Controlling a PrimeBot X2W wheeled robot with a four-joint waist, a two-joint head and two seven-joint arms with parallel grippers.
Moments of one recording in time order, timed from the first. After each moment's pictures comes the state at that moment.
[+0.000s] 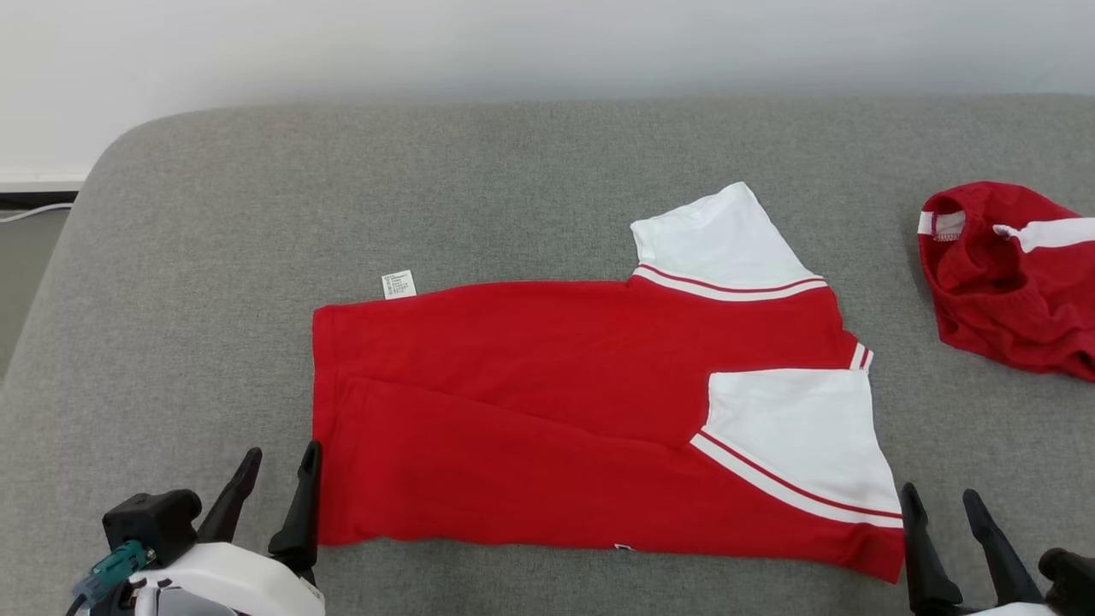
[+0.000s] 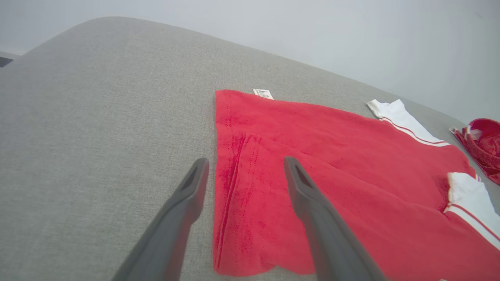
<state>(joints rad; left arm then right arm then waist) -0.04 0.43 -0.43 0.13 -0.86 0.19 -0.17 0.15 -0.04 -0.05 0.10 0.38 0.13 -0.12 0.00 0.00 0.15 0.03</state>
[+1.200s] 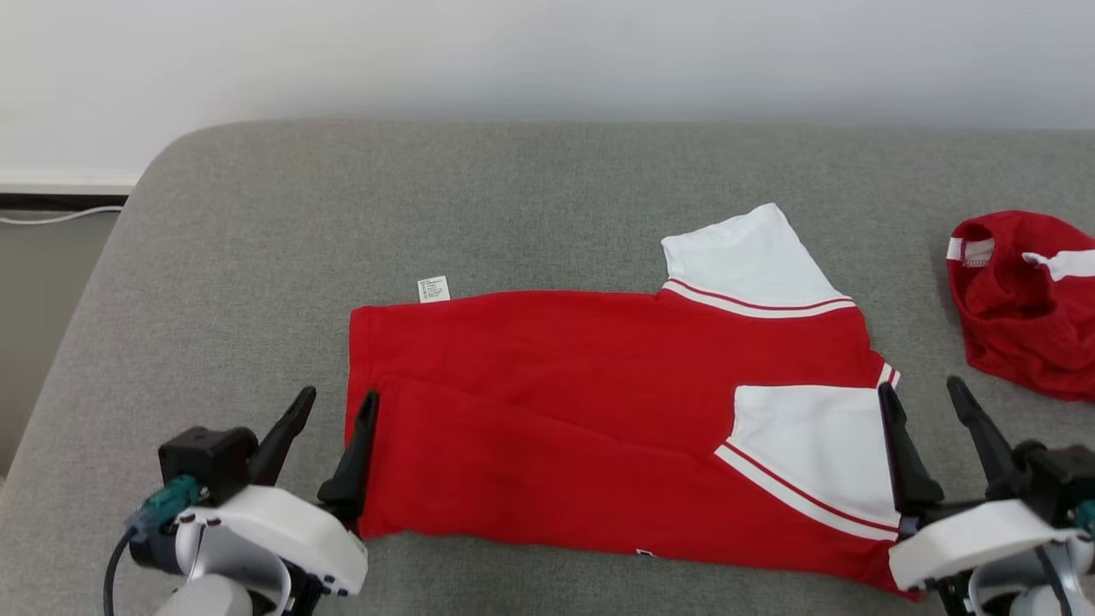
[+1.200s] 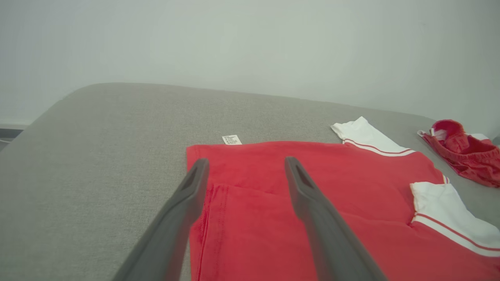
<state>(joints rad) -0.14 0.45 -0.52 0.01 -0.76 0.24 -0.09 -0.02 -0.11 0.02 0.10 0.23 0.13 -0.14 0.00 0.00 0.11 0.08</state>
